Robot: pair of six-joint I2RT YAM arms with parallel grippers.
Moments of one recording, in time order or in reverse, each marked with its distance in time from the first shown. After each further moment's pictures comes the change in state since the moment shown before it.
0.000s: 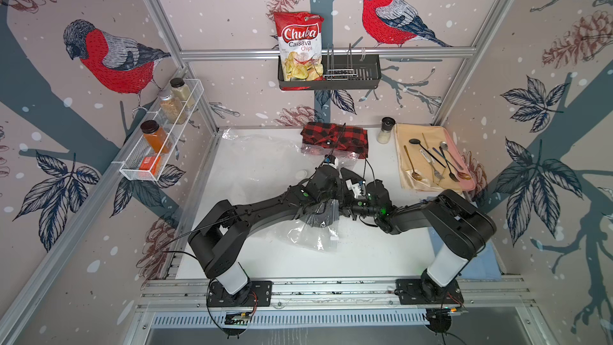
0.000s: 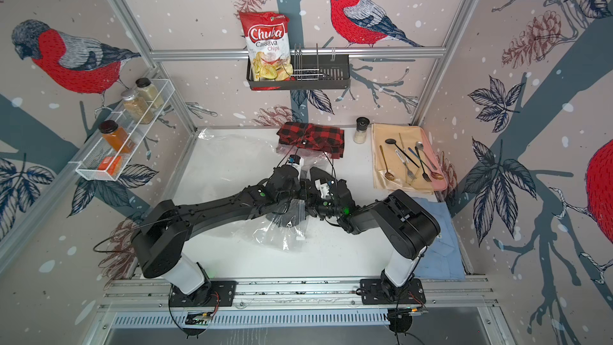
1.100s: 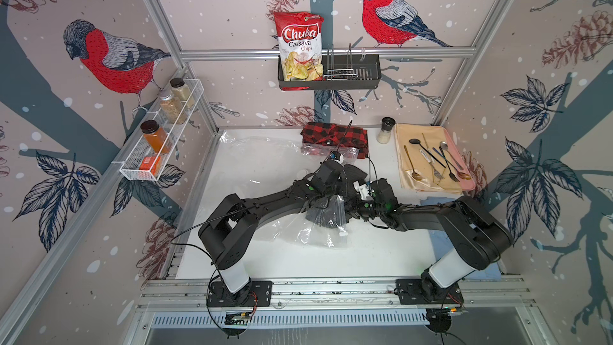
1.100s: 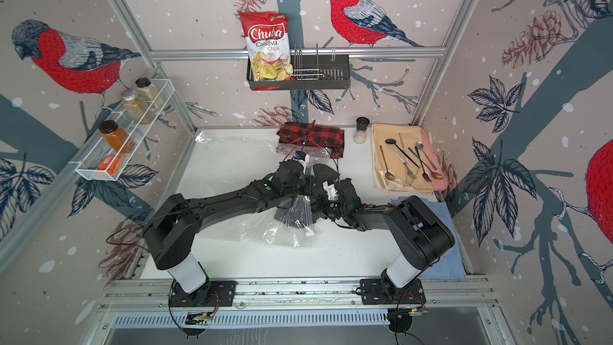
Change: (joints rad) left arm 0.012 0.076 0.098 -0.037 0.025 0.045; right arm -0.070 -0.127 0.014 -0.372 0.042 -0.275
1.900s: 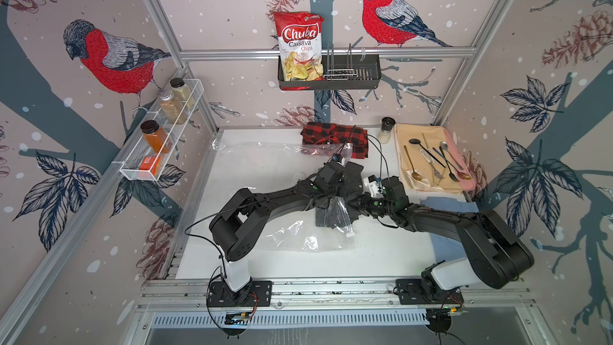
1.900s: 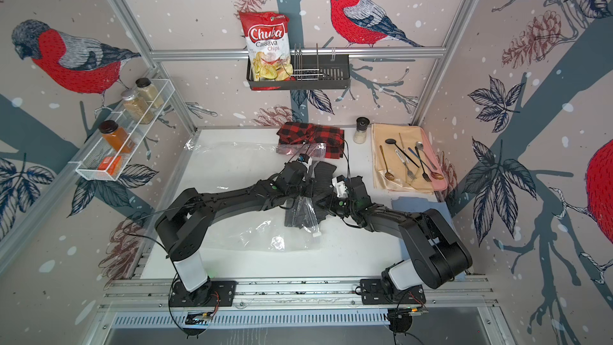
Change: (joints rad) left arm 0.012 0.093 0.023 0.008 -0.010 0.066; right arm -0.111 -0.139 -0.024 -0.130 -0.011 -0.100
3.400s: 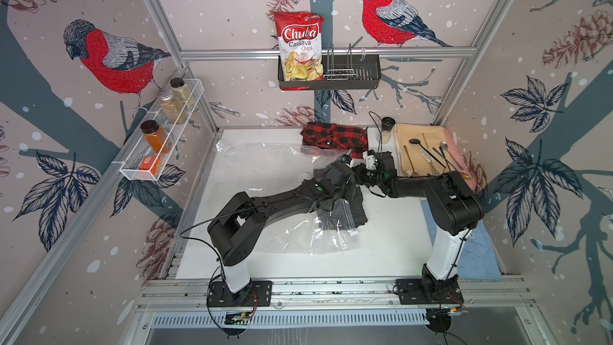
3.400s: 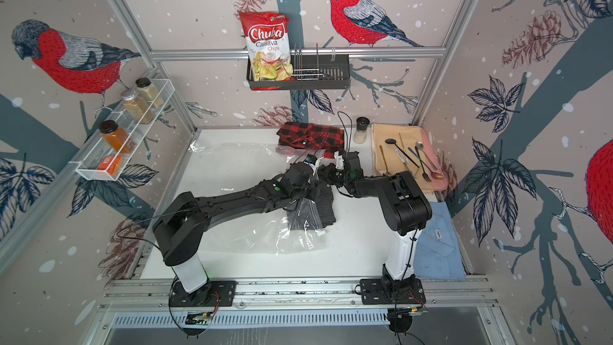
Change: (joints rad) left arm -0.065 -0.019 0.057 -0.090 -0.037 0.065; right arm -0.129 0.404 0.407 0.053 0.092 -0.037
